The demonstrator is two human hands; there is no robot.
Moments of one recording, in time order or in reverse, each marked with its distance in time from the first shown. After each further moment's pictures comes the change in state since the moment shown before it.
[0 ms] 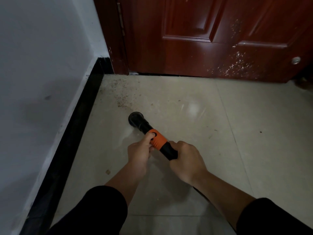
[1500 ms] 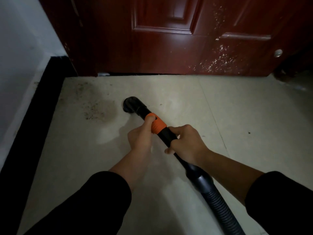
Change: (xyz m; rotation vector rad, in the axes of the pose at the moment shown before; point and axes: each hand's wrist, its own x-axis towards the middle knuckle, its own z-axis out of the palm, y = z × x) left_hand 0.063 0.031 0.102 0.081 -0.064 0.007; right_hand 0.092 0.029 -0.052 0.218 -0.001 0.173
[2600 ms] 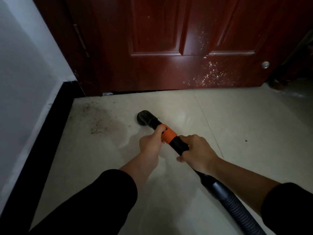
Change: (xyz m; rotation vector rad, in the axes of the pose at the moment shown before) left_hand -0.024 0.004 0.029 0.101 -0.077 -0.019; right_hand -0.018 0.029 -0.031 -0.150 0.044 -0.086
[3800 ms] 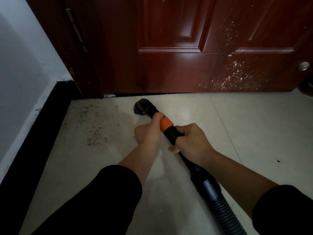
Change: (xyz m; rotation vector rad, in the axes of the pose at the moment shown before) left_hand 0.085 0.051 0.011 -0.069 0.155 0.112; right_hand 0.104 -0.033 0.012 0.287 0.008 0.075
